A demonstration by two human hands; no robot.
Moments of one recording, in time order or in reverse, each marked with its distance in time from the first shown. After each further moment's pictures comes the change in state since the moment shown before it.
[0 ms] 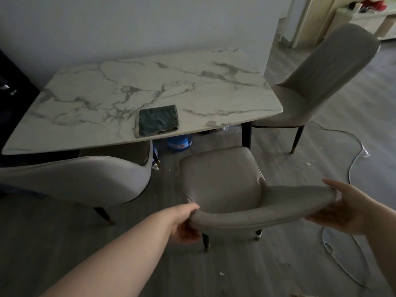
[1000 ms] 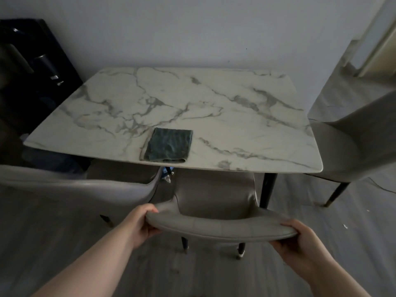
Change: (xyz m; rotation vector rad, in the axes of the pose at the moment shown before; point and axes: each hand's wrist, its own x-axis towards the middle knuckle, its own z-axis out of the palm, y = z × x) left_hand 0.017 0.111 -0.056 -0.771 0.273 0.370; right_hand 0.094 -0.116 0.127 0.239 -0.453 -0.096
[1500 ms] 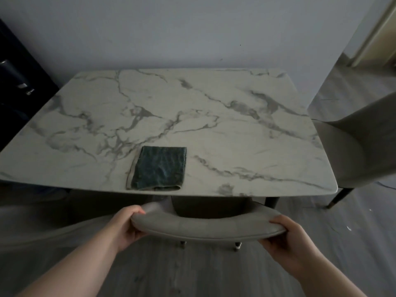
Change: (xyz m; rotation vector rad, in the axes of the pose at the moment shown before) left_hand 0.068 0.108 0.021 0.025 0.046 -0.052; right_hand 0.079 -0.036 0.080 0.054 -0.012 0.034
